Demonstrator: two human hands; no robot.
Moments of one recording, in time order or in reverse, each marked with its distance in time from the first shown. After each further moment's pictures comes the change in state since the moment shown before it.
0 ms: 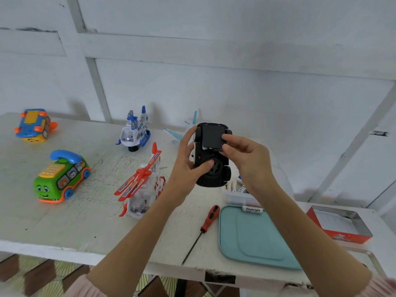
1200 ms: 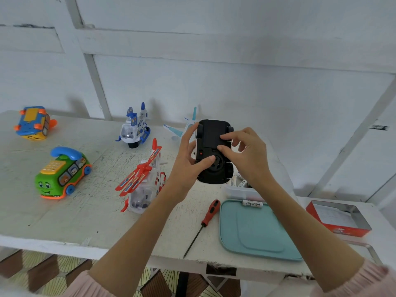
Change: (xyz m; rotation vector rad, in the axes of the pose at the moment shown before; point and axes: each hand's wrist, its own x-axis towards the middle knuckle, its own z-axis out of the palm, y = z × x) left_hand -0.004 0.003 0.002 -0.043 -0.015 -0.086; right_hand 0.008 0.011 -0.008 -0.756 0.054 -0.413
